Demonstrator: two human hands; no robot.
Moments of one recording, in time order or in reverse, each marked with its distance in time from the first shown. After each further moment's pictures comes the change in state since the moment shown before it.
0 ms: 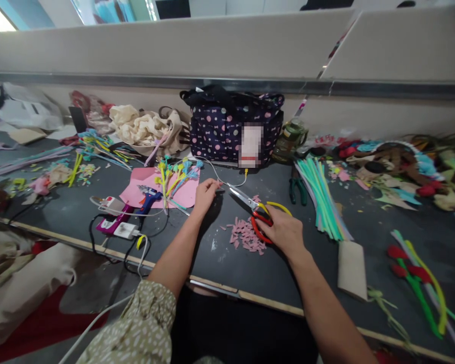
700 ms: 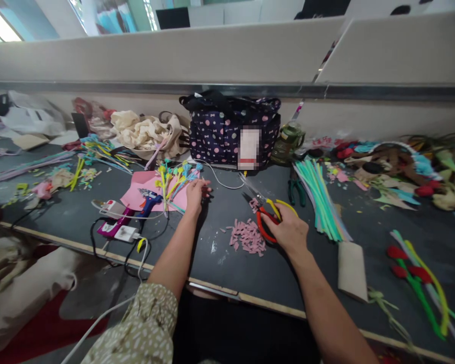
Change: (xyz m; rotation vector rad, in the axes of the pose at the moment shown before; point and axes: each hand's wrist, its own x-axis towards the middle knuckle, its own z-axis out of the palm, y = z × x) left_hand 0.014 0.001 -0.018 -0.248 0.209 -0.193; right_hand 0.003 0.009 0.006 0.107 0.233 0.157
